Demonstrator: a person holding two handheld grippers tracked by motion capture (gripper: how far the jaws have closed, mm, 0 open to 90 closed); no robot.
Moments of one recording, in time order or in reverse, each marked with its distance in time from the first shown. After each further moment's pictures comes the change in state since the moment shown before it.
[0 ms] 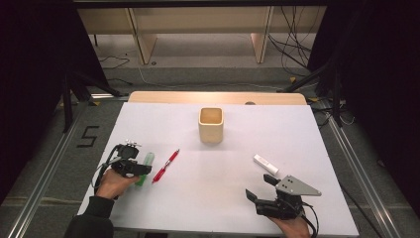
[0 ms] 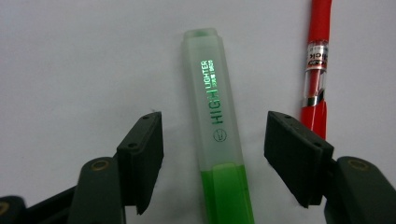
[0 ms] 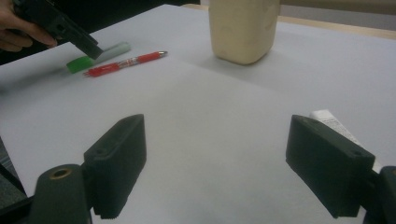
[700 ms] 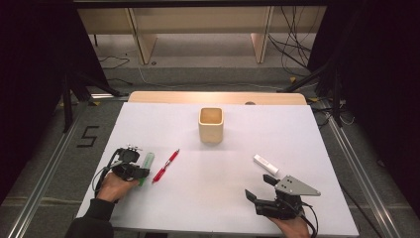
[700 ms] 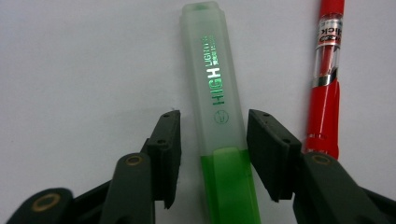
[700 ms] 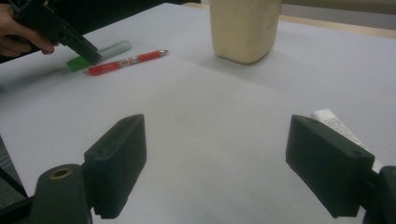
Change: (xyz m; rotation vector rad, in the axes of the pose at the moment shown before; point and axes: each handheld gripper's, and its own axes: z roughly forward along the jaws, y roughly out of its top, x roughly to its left) left arm -0.004 -0.008 0.005 0.010 0.024 0.007; right arm 0.001 0.000 0.001 0.001 0.001 -0.002
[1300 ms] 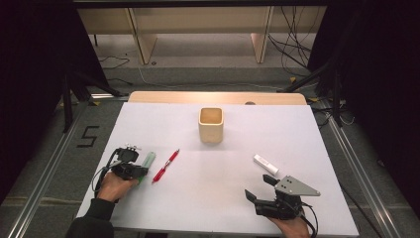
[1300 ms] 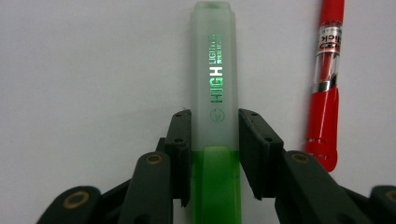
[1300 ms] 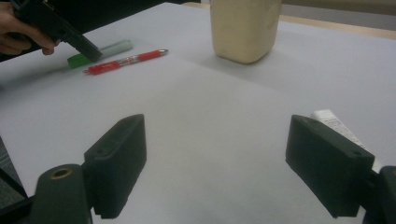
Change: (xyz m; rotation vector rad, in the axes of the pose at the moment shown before) left arm 0.005 0.001 0.000 -0.010 -0.017 -0.027; right arm 0.000 0.000 0.000 0.003 -0.001 -0.006
